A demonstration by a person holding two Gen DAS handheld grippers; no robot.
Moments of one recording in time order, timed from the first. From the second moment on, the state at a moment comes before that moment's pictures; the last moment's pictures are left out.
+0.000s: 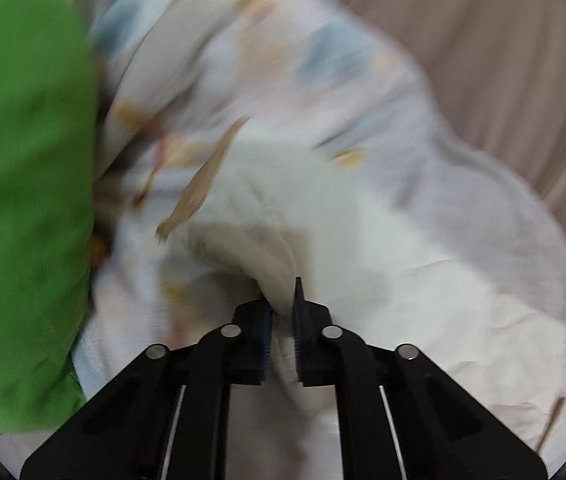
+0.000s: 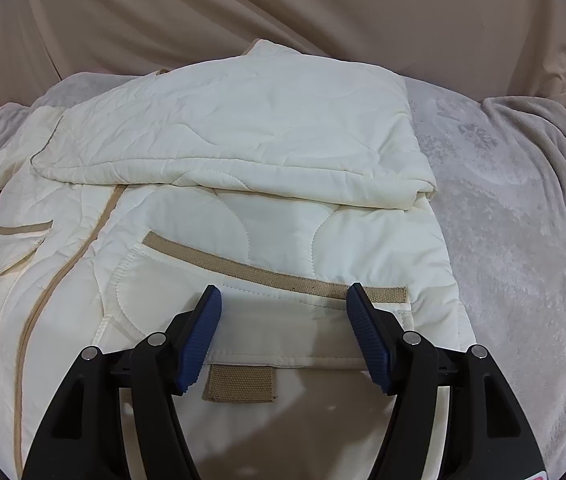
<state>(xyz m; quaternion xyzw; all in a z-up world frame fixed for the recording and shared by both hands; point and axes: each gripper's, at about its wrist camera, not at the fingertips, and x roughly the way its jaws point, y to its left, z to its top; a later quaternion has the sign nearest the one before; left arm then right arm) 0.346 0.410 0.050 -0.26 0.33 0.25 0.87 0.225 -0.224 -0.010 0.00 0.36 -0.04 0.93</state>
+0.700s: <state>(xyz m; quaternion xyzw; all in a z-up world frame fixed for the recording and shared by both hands) 0.347 -0.167 0.034 -0.02 0.43 -0.22 0.88 0.226 -0.226 -0.008 0.01 0.36 -0.04 0.93</state>
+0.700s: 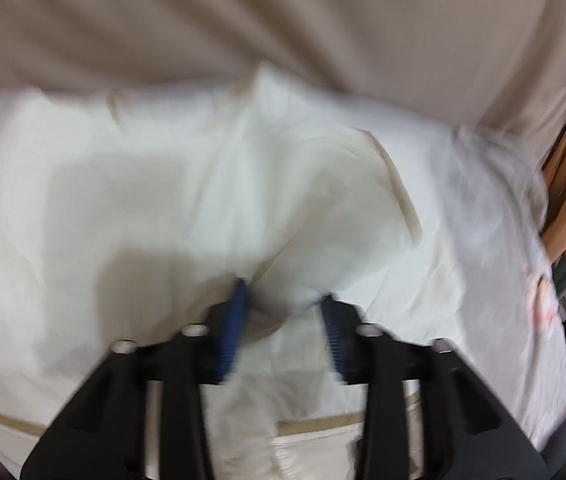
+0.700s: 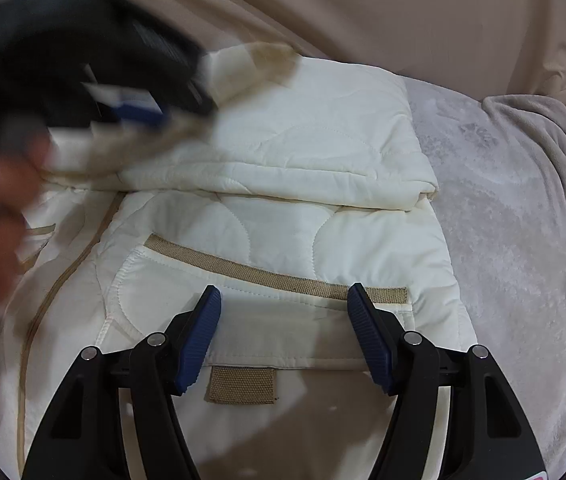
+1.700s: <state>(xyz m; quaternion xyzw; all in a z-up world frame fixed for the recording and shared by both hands) 0.358 0.126 0.018 -0.23 0.38 -0.05 0.90 0.326 -0.271 0.077 0.21 0.31 0.07 0.92</state>
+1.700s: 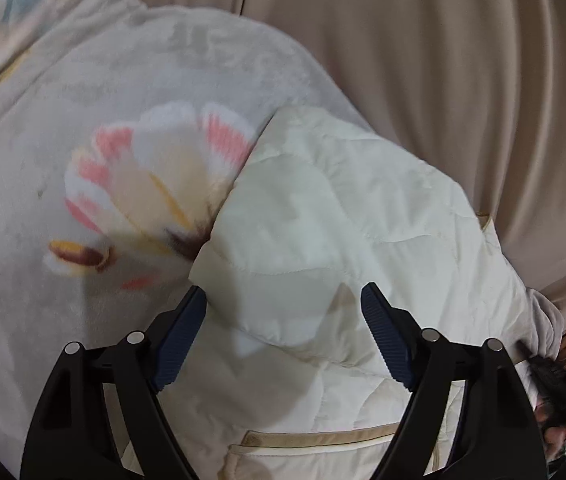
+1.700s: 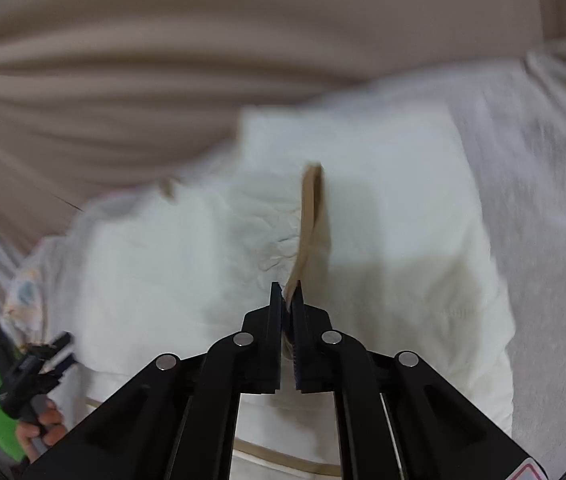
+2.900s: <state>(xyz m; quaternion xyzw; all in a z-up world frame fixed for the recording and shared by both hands) 0.377 0.098 -0.031 -0.09 0.40 0.06 0.91 0.356 -0.287 0.017 0.07 0.33 -0.06 0.94</state>
